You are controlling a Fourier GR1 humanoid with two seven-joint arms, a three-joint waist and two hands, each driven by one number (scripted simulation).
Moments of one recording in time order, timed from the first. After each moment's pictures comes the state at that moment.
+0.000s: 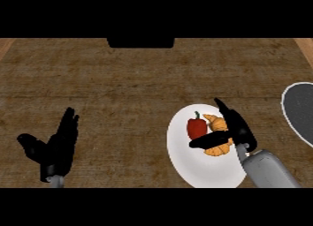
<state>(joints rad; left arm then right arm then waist) 0.05 0.20 -0.14 -1.47 0.34 0.32 0.07 -0.30 -0.31 0.44 -1.40 0.00 -0.26 0.78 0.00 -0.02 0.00</state>
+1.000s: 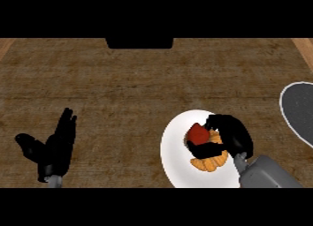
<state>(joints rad) 0.05 0.19 -0.11 -1.47 0.32 0.30 0.08 -0.32 -0.42 0.66 -1.41 0.44 -0.17 0.66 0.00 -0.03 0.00</state>
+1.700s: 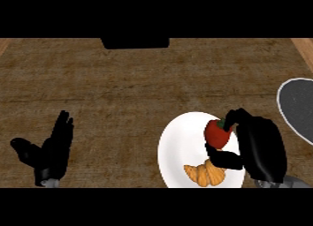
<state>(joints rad) 0.08 0.18 -0.10 -1.49 0.31 0.30 0.07 -0.29 -0.60 0.71 -1.86 0.91 -0.18 0.96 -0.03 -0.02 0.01</state>
